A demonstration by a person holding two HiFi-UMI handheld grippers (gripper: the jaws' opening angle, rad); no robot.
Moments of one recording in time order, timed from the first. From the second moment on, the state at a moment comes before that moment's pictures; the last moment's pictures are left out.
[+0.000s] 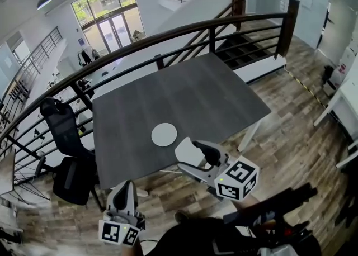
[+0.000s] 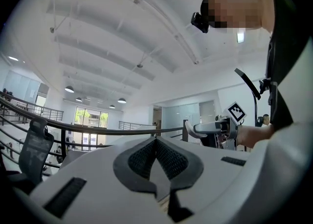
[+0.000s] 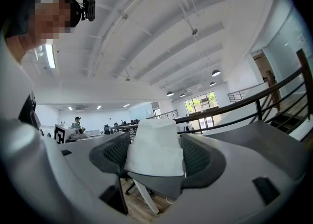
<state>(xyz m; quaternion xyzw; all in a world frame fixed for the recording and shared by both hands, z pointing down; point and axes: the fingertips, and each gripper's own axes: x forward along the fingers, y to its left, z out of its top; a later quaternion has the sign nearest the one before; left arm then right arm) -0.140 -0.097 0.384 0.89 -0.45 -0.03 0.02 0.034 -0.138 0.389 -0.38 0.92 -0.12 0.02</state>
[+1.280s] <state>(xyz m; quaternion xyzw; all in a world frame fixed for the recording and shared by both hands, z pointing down) -0.200 -0.220 0.371 0.88 -0.47 -0.04 0.02 -0.024 -0.283 0.375 -0.38 0.92 -0.09 0.01</state>
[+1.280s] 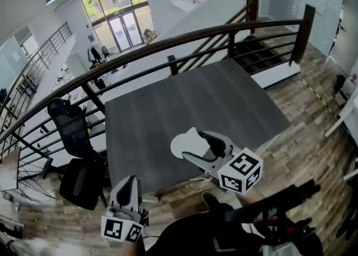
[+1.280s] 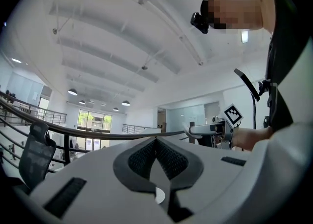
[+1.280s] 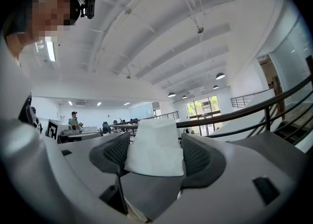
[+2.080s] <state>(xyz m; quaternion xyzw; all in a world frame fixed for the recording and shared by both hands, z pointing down) -0.177 -0.291 0.379 0.85 -0.53 -0.03 0.03 -0.017 -0.428 0.465 -0.35 0.93 -0.15 -0.05</state>
